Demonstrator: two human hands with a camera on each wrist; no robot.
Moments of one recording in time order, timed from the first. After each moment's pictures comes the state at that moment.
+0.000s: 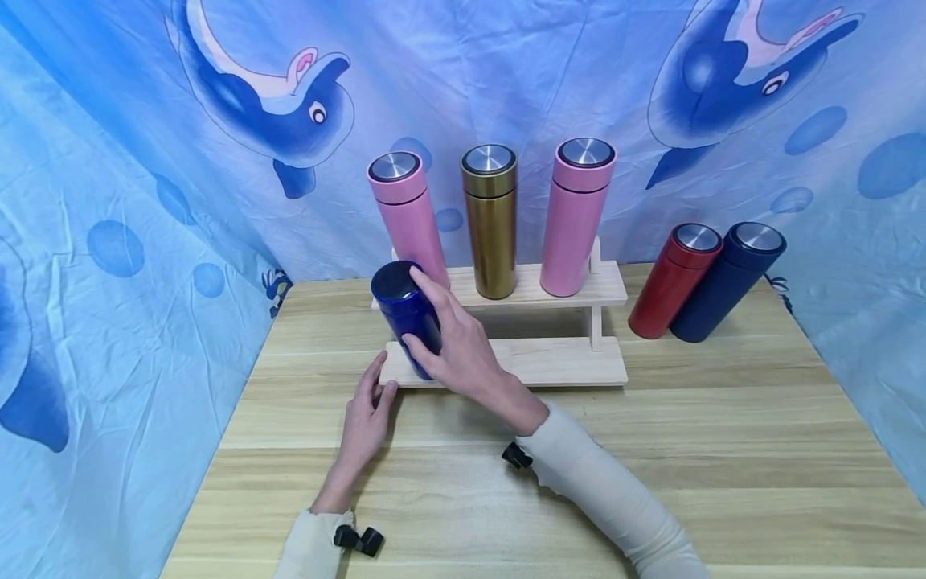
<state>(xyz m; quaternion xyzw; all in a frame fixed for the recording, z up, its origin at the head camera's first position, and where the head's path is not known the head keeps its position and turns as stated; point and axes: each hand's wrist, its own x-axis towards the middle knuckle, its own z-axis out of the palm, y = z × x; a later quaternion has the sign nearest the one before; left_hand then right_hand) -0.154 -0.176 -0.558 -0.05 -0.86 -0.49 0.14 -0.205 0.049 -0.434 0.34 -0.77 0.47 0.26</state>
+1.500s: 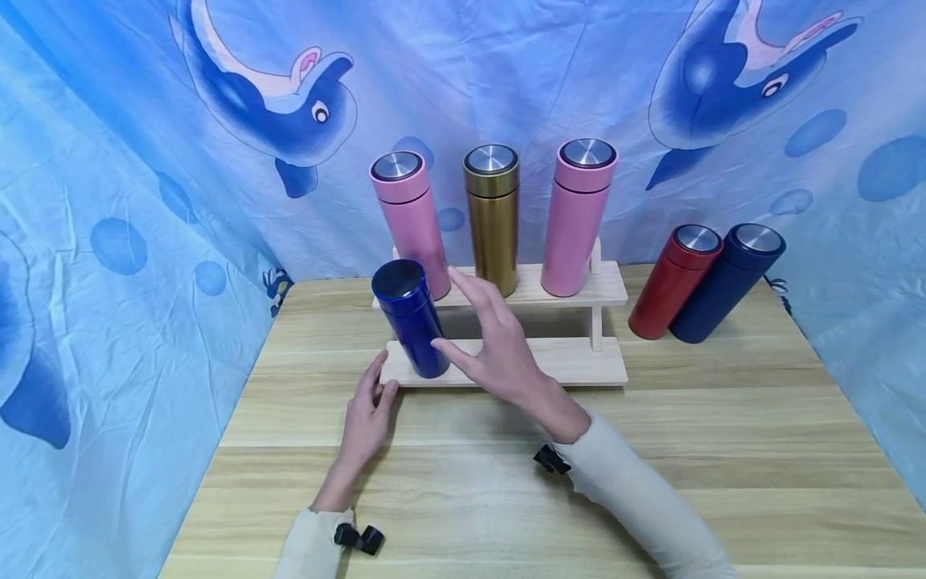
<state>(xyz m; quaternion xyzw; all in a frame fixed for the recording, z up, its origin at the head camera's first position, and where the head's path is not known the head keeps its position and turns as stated) -0.155 -0.175 -0.556 -0.06 -0.86 -0.50 0.13 -0.193 0.095 -0.419 0.35 -0.75 0.46 0.31</state>
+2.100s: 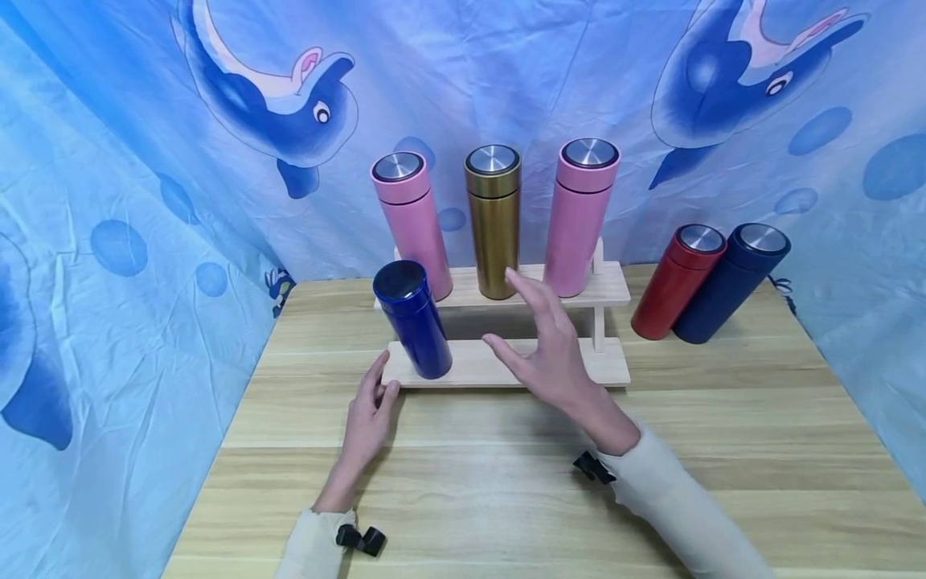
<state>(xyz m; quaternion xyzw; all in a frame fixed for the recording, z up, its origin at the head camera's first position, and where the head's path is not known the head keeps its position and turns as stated) -0.152 -0.175 -0.556 -0.05 -0.85 -0.50 0.13 -0.183 0.146 -0.424 0.30 -0.75 0.47 0.35</state>
